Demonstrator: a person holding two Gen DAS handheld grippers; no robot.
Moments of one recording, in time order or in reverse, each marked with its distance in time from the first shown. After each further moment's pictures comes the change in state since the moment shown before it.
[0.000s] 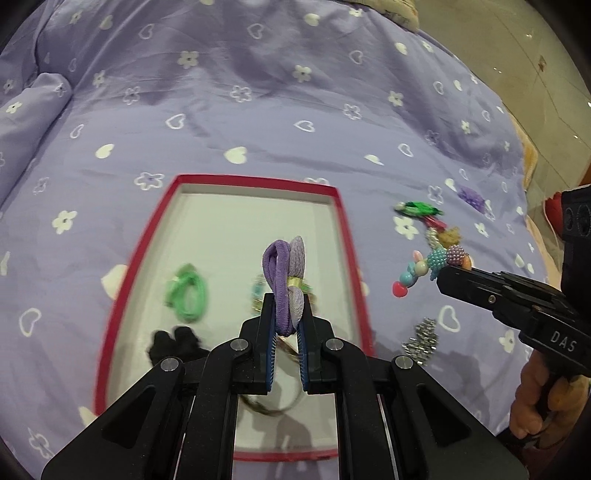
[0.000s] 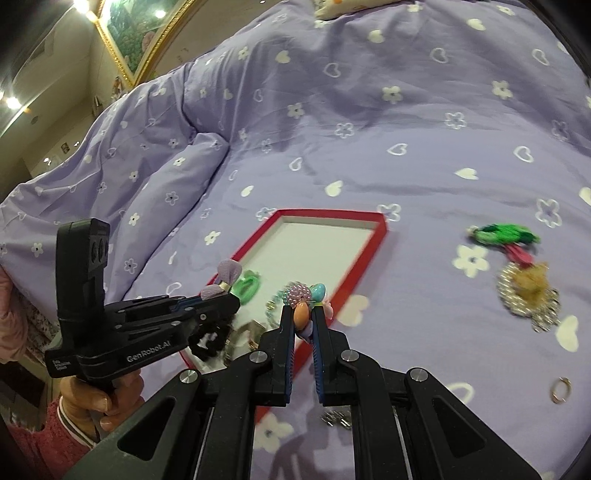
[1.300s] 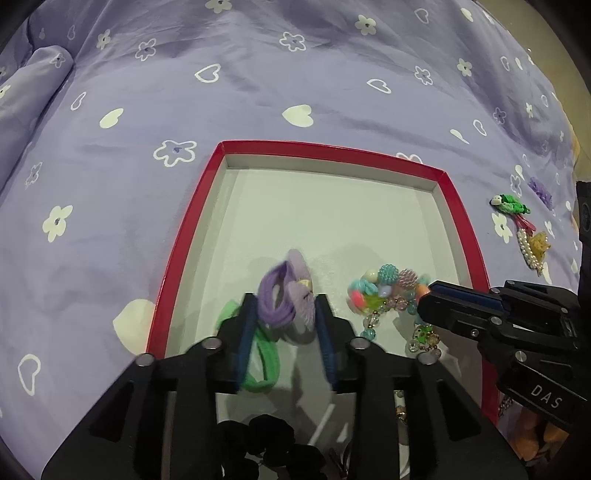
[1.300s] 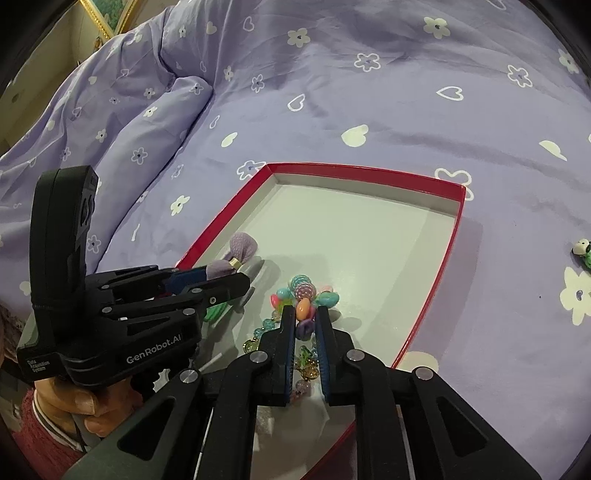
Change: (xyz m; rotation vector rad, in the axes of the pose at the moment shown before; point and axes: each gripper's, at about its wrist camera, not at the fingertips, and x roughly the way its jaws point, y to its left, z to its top) left arm 0.087 0.061 0.026 -0.011 0.148 0.108; right arm 0.128 0.003 0.018 -0.013 0.199 -0.035
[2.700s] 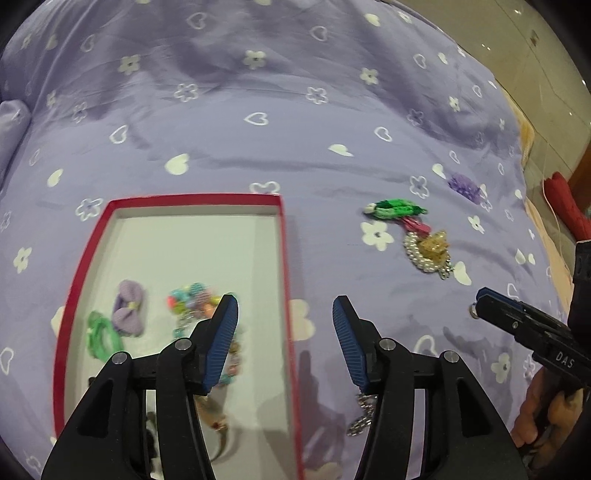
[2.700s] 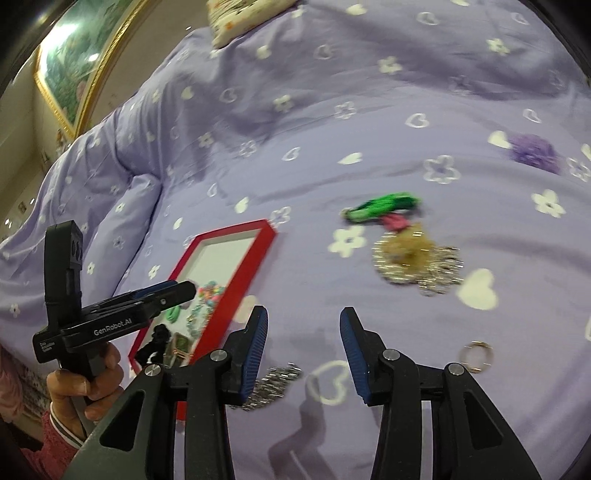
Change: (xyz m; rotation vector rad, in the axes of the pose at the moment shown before) left arm -0.051 -0.129 -0.002 0.096 -0.092 -0.130; right arm -0.170 -0.113 -0.079 0.267 -0.254 -0.112
